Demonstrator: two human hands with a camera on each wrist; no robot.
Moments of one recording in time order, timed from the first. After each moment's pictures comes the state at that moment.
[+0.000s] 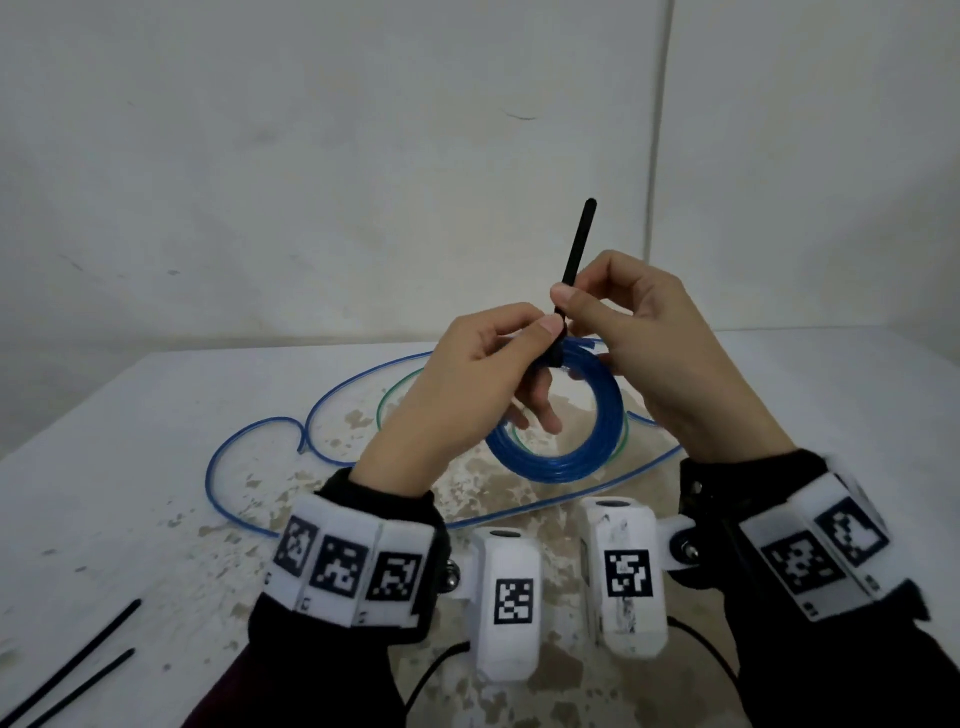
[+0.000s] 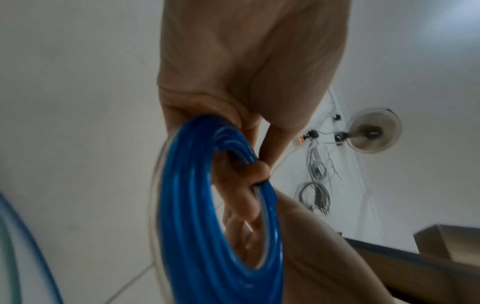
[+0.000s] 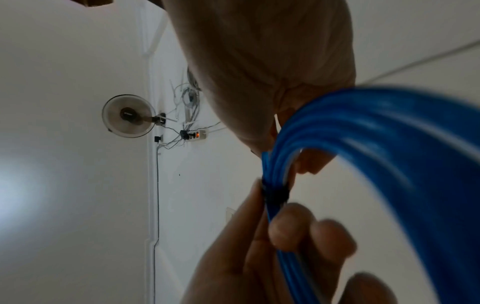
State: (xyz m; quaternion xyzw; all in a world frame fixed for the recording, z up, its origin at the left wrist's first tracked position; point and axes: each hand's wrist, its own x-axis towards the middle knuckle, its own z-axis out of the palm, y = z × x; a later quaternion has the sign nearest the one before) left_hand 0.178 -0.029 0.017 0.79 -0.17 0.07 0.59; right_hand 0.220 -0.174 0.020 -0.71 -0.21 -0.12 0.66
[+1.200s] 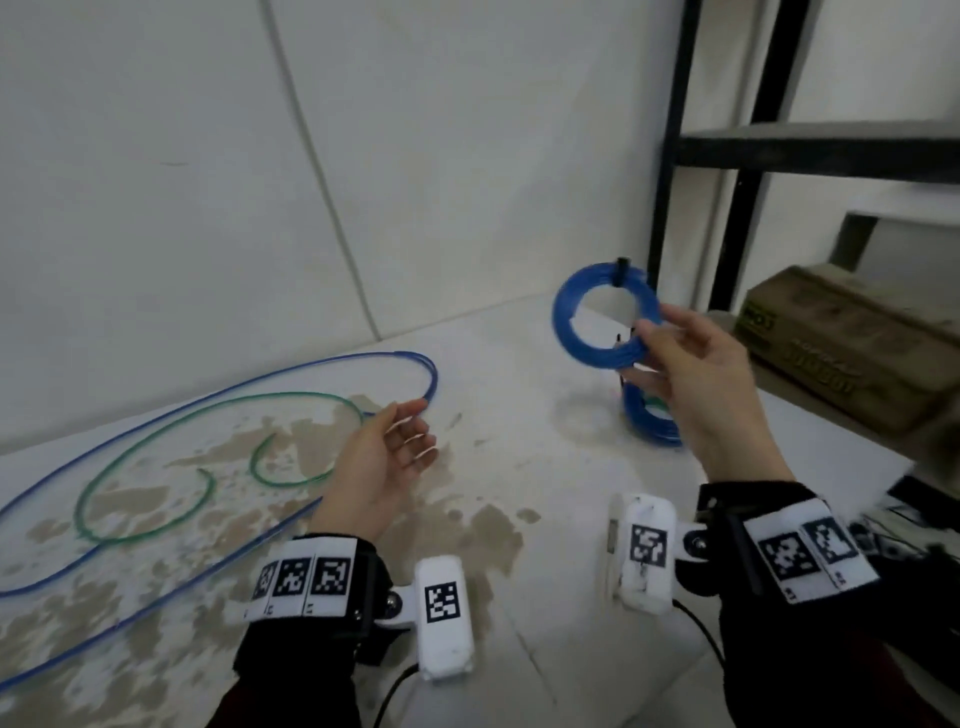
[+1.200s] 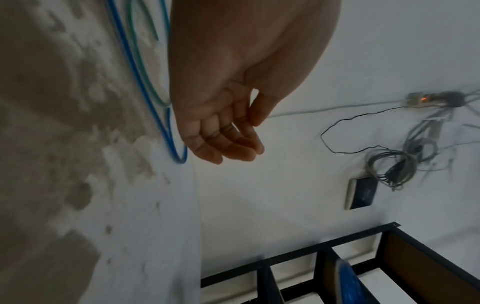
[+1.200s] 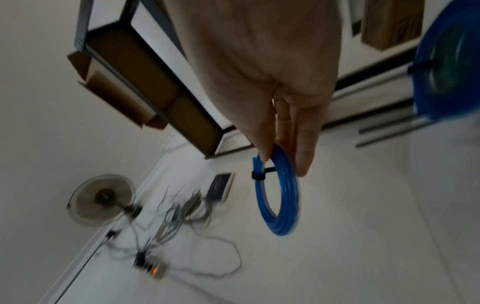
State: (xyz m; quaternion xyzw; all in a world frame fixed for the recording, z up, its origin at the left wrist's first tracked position) left_hand 0.195 -0.184 -0.073 0.51 0.02 -0.15 0.85; right_hand 0.100 -0.417 -0.021 -0.58 0.12 -0.33 0.74
